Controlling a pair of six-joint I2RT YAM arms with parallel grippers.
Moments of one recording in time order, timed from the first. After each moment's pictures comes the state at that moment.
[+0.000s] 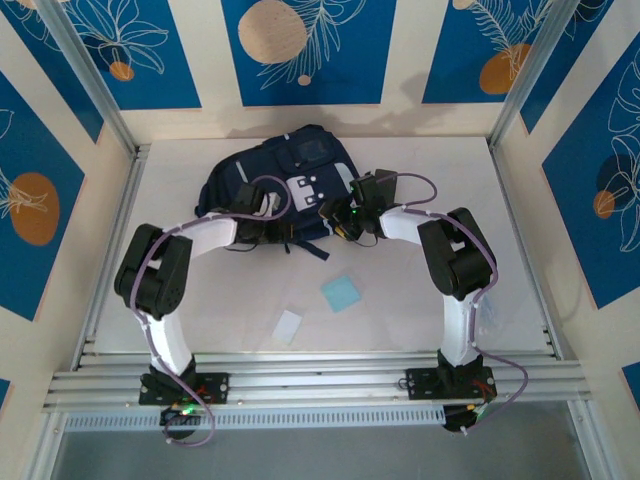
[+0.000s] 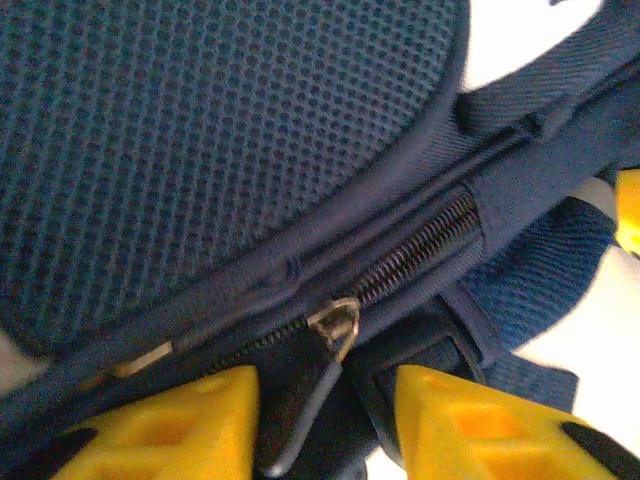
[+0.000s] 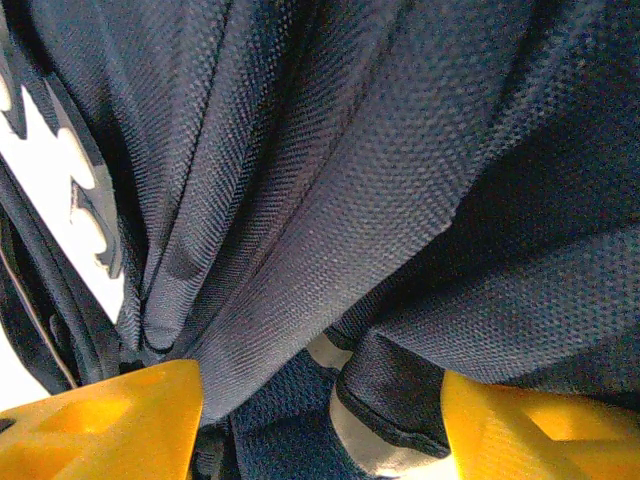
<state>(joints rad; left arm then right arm) -0.40 1.84 1.11 -0.24 0.26 -0.39 0.44 2.00 1.20 -0.03 -0.33 1.08</state>
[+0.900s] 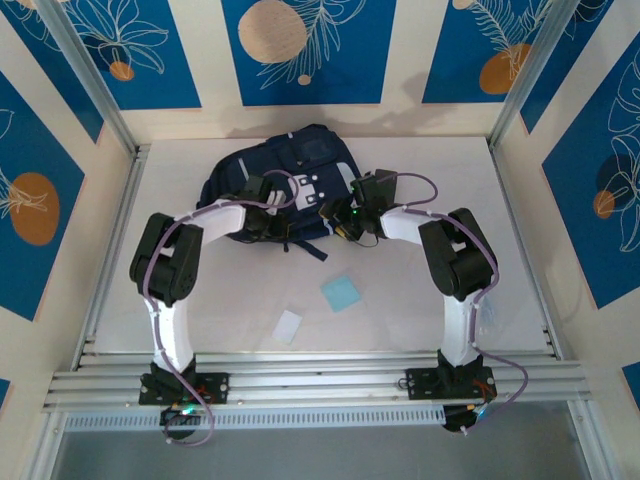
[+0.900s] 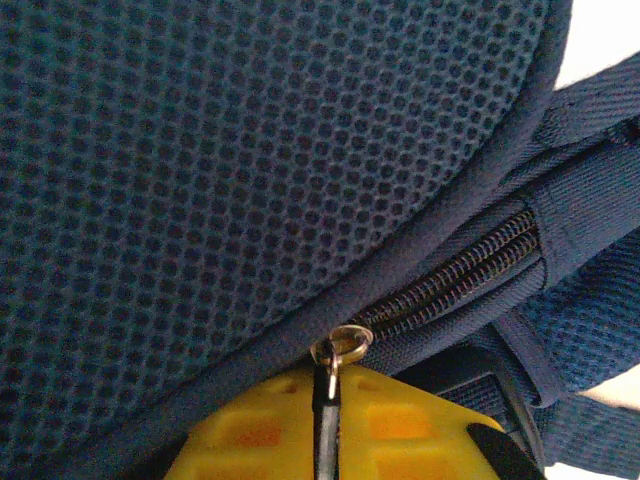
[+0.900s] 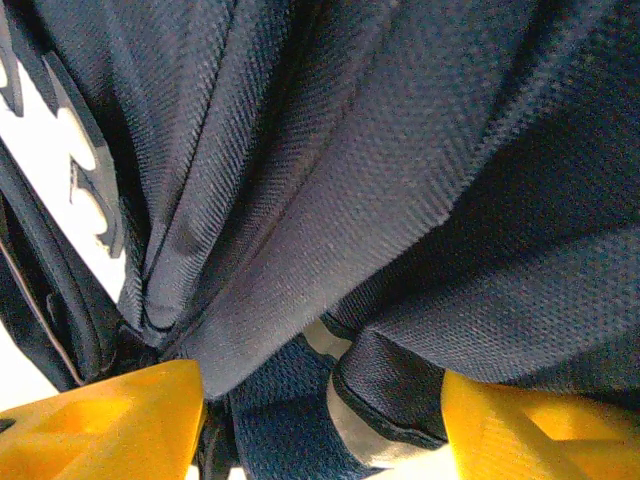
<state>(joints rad) -0.40 1.99 1.32 -0.44 0.21 -0.29 0.43 1.98 1.19 -0.04 -0.33 1.07</state>
